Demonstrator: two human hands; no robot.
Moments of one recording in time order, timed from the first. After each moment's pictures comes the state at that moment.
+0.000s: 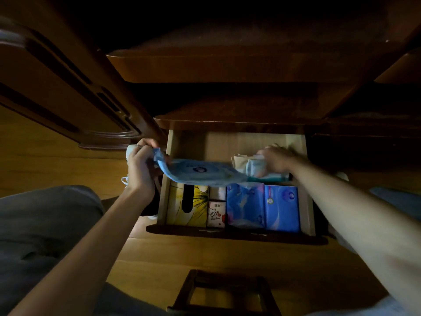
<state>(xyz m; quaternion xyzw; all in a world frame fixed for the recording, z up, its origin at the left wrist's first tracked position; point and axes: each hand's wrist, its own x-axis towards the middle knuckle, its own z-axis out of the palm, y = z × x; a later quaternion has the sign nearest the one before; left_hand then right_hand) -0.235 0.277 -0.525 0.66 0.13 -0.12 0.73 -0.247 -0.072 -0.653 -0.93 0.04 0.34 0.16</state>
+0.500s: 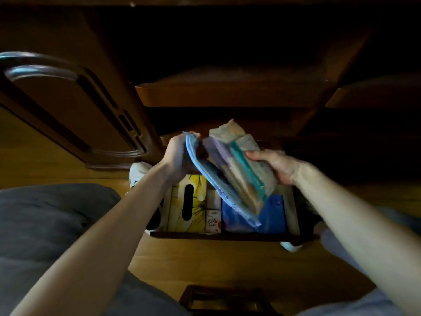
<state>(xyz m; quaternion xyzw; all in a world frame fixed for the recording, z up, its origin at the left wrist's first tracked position) -0.233 0.218 -0.455 0.60 0.05 -0.32 0.73 -0.305 -0.038 -0.489 -0.60 0.15 0.33 0.72</state>
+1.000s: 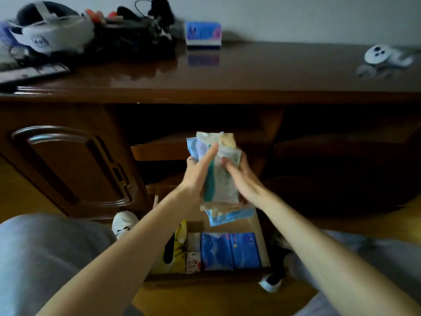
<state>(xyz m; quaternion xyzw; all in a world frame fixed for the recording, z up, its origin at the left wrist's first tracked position) -0.288 0.141 -0.353 0.61 0.03 -0.27 0.74 -0.337 -0.004 -0.382 -0.76 0.14 -0.05 0.63</state>
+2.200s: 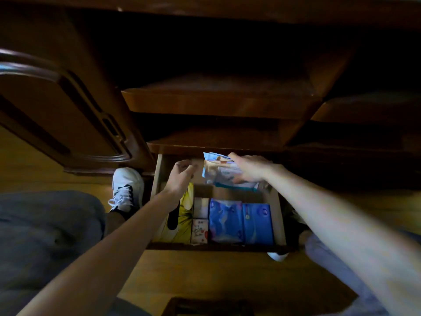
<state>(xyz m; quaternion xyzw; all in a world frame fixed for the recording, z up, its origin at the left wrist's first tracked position) -0.240 0.200 -0.557 0.74 0.12 -0.24 0.62 -0.253 -0.041 -0.532 -0.96 -0.02 0.27 0.10</state>
